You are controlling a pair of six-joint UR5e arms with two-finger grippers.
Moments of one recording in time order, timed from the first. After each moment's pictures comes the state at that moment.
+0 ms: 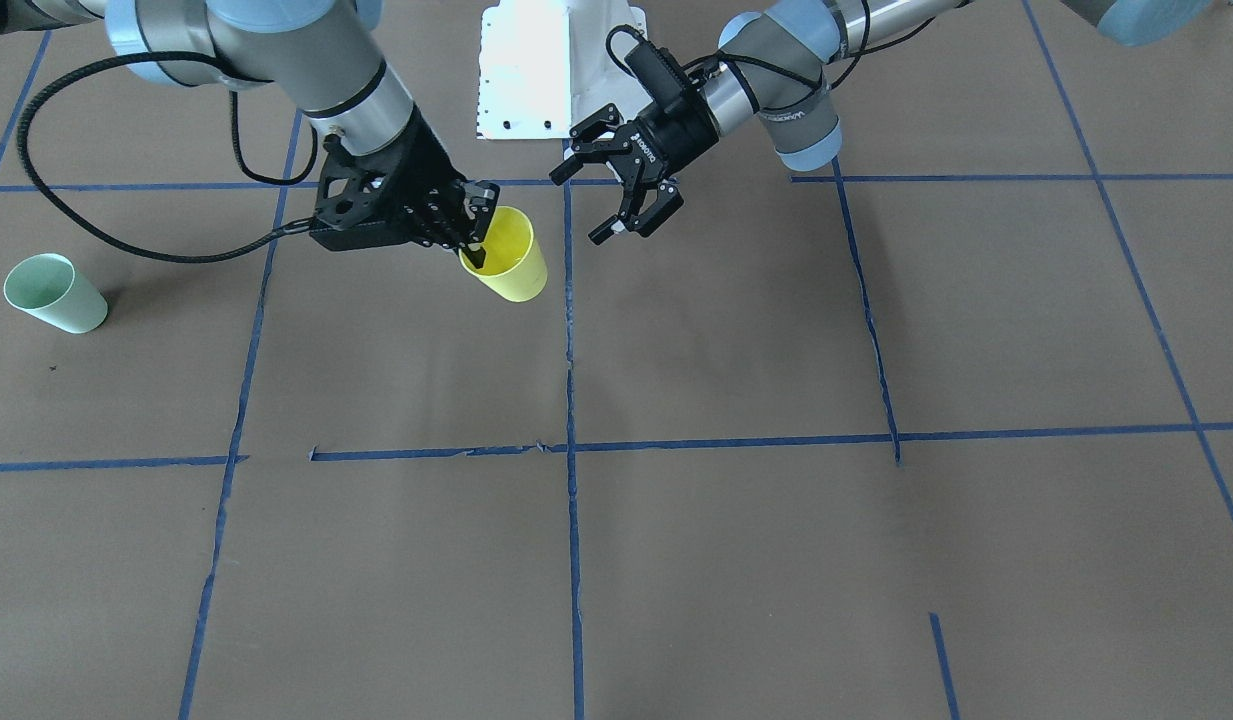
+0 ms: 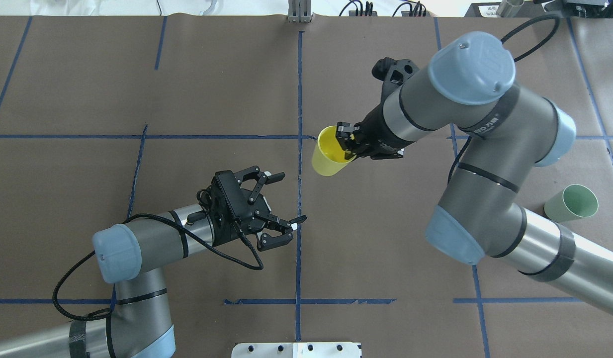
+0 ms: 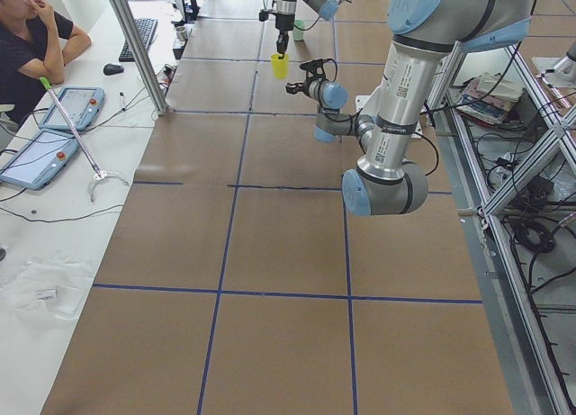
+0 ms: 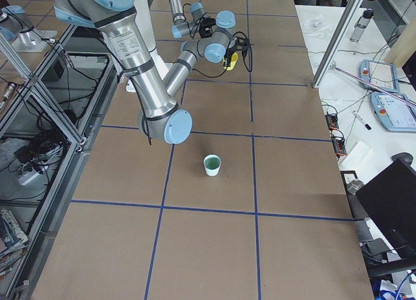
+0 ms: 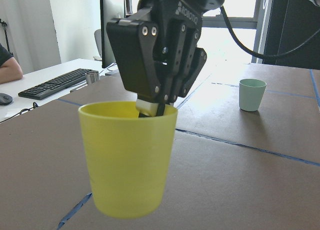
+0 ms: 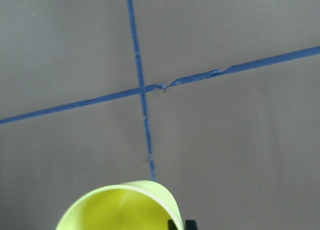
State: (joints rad) left arm -0.32 -2.02 -1.62 -2.94 -1.43 -0.29; right arm 0.70 -1.07 1.92 -1.41 2.05 1.42
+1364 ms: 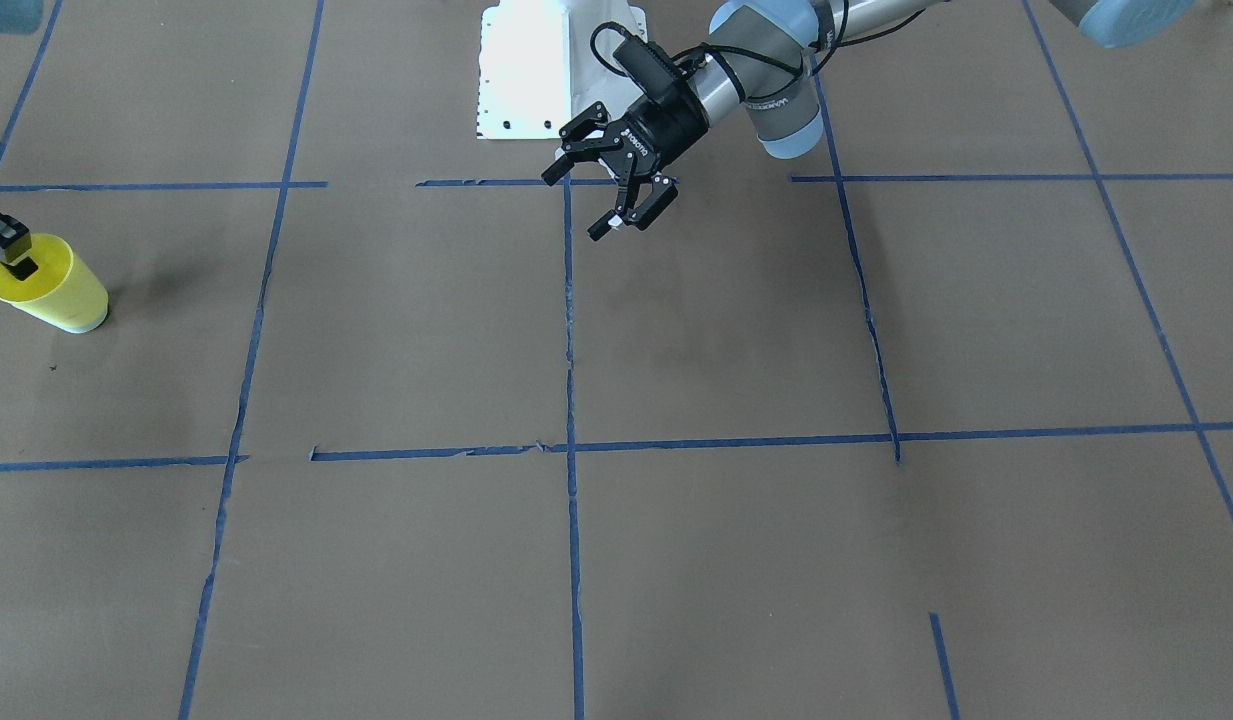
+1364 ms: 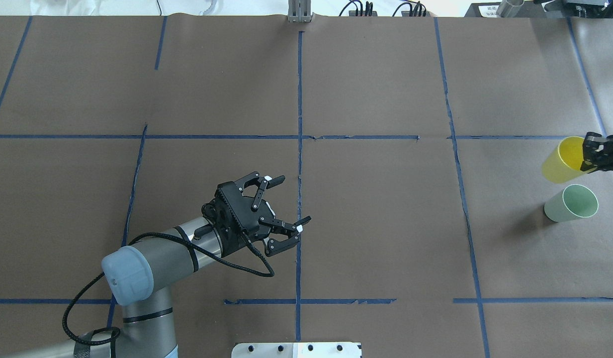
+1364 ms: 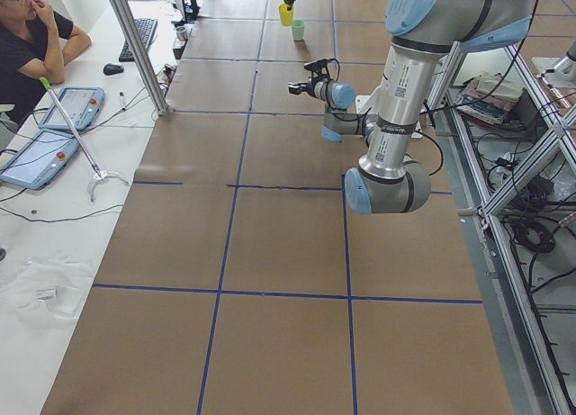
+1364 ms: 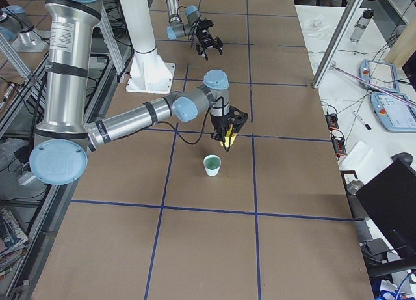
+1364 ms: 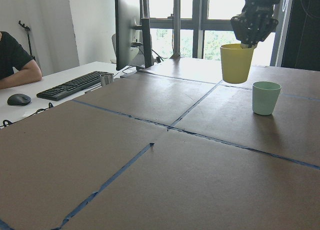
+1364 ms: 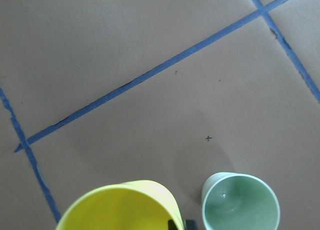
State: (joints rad) left arm -0.26 -2.02 -1.62 -2.94 -1.26 -0.29; right arm 1.09 -1.75 2.06 -1.40 2.10 1.16
